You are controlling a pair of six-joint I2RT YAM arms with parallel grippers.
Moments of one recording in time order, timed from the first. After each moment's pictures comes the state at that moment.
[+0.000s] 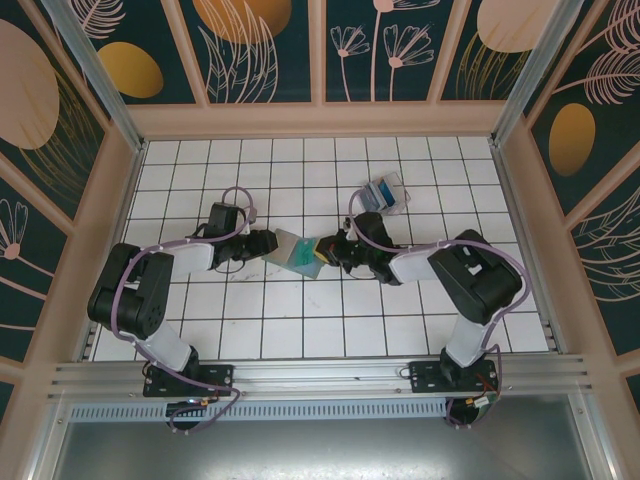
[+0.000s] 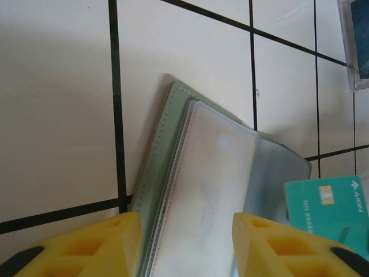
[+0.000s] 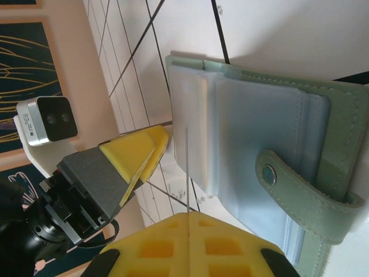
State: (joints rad) left arm -0.27 1.65 0.71 0.05 0.46 -0.56; right arm 0.65 1.78 0.70 0.56 -0.51 1.33
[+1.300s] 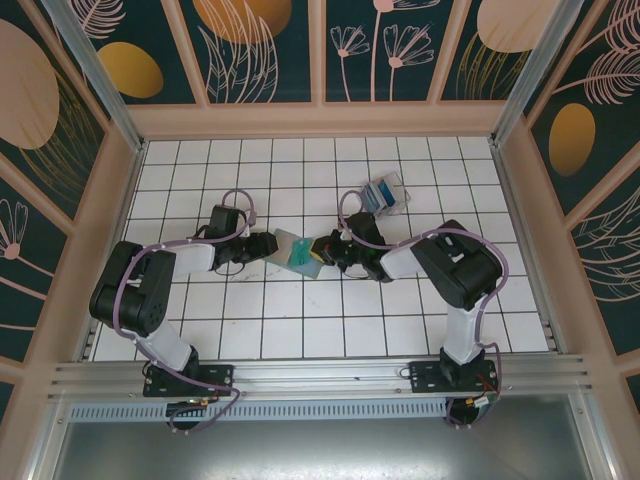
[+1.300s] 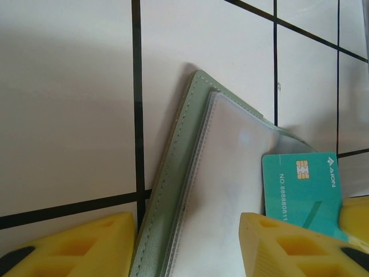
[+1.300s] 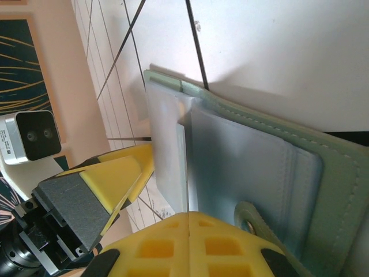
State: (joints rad) left arm -0.27 1.67 0.71 0.05 0.44 -0.56; right arm 0.65 1.90 0.76 0.61 -0.50 1.30
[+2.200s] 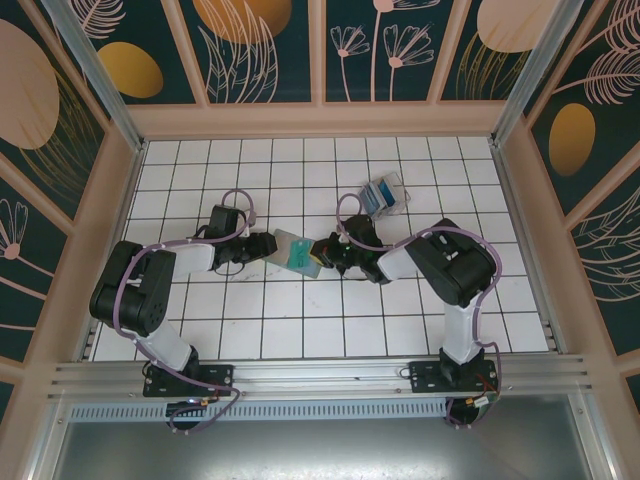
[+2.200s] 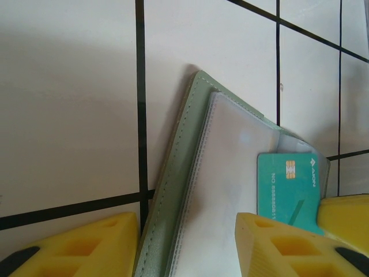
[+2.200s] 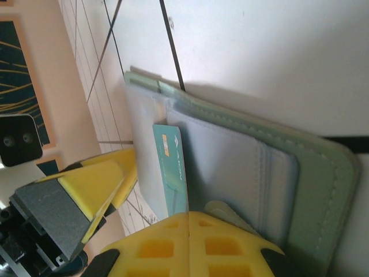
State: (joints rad) left arm -0.27 1.67 0.71 0.05 0.44 -0.56; right arm 0.67 1.94 0.77 0.62 -0.47 1.30
